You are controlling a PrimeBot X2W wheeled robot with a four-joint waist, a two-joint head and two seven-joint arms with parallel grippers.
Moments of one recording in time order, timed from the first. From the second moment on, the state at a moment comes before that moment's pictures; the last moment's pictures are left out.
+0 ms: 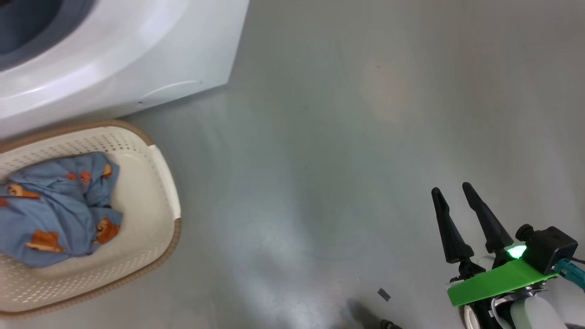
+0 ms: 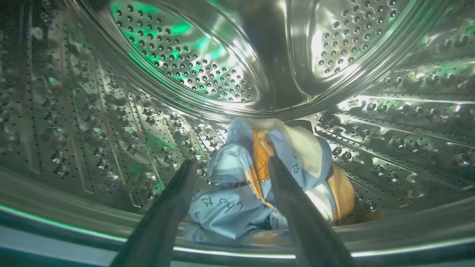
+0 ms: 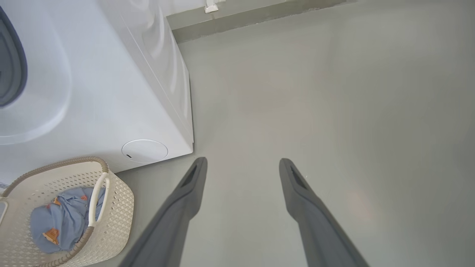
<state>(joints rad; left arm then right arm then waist) -1.50 0.30 -0.22 1.28 -0.12 0.32 -0.08 -0.12 -0.17 0.10 0.11 0.45 0.13 -0.26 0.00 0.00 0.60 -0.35</state>
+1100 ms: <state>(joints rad) -1.04 0.10 -0.21 1.00 -0.24 0.23 -0.26 -0.10 -0.19 0.02 0.08 0.38 0.13 -0.26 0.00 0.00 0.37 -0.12</state>
